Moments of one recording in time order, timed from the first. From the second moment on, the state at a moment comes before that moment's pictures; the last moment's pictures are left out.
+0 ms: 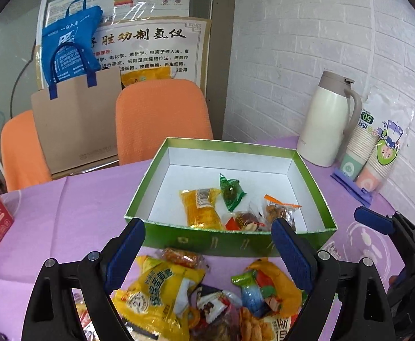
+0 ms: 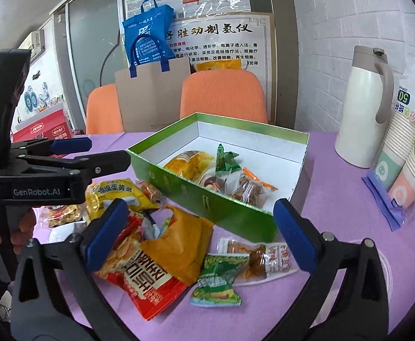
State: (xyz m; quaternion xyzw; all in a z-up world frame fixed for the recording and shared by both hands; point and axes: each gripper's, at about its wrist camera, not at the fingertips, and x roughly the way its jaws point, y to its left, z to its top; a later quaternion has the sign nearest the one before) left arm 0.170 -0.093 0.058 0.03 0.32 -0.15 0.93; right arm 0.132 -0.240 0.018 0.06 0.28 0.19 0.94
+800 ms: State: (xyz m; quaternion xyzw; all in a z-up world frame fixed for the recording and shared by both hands) left arm 0.038 0.023 -0.012 -0.01 0.40 -0.15 0.91; right arm 0.103 -0.158 -0.044 -0.05 0.38 0.24 0.89
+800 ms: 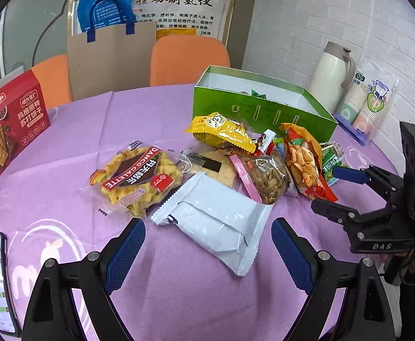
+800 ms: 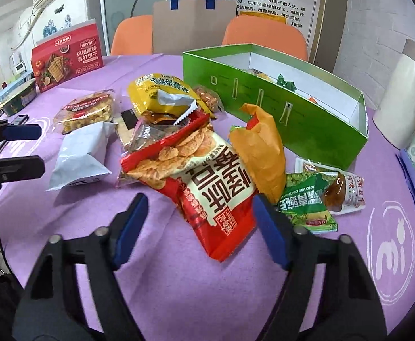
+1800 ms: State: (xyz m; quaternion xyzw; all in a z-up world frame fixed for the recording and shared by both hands) left arm 0.066 0.025 -0.032 -0.10 0.45 -0.16 0.87; right arm 0.076 -0.162 -0.038 -0.02 0.38 0.29 0.88
